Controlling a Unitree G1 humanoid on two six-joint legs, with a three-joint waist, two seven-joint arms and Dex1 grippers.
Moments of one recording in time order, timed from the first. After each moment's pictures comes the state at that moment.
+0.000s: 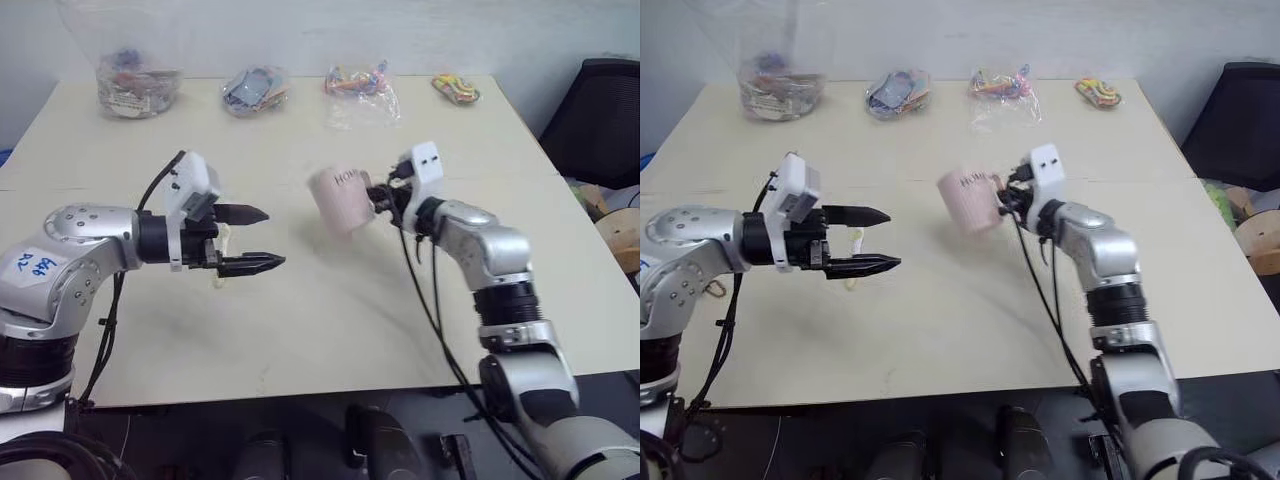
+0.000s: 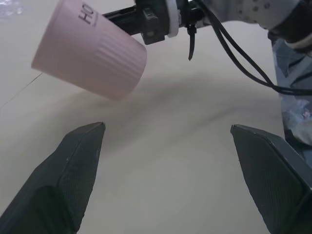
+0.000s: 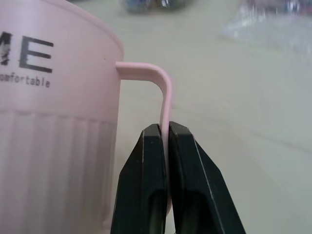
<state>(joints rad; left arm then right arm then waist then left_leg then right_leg) -0.54 0.89 0.15 -0.31 -0.68 0.88 -0.91 -0.84 -0.19 0.03 0.34 0.22 0.36 0.39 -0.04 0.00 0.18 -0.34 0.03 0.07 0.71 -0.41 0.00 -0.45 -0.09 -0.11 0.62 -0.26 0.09</state>
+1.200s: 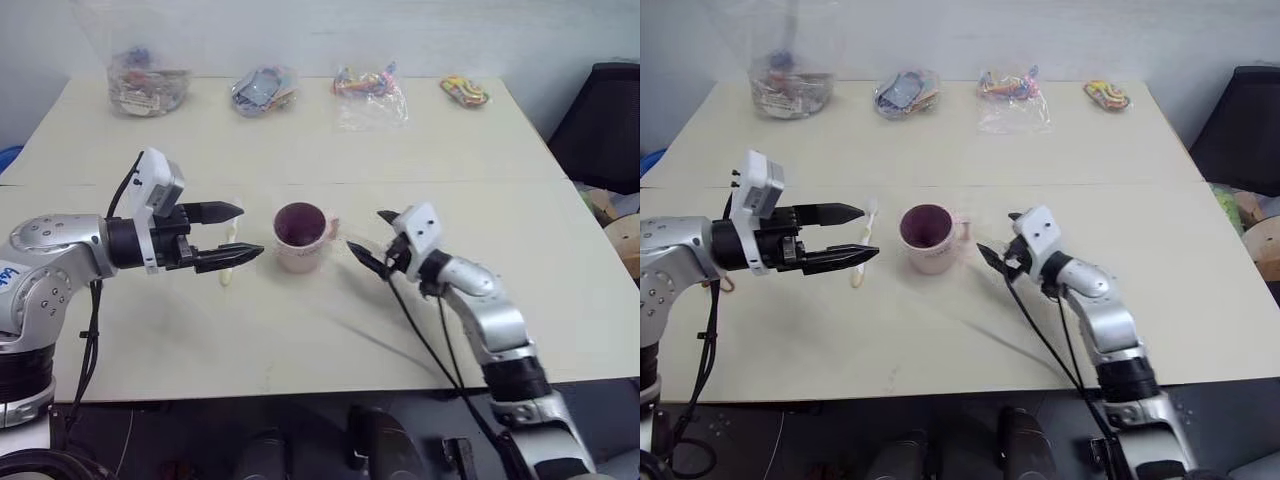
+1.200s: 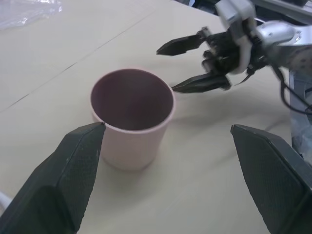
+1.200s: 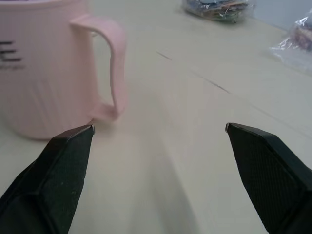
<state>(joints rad) -0.51 0.90 0.21 -0.29 -0.74 0.90 -0.86 -0.42 -0.47 0.04 -0.13 0.26 0.41 0.68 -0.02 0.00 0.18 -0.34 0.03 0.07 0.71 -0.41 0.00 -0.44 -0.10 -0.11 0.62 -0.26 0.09</state>
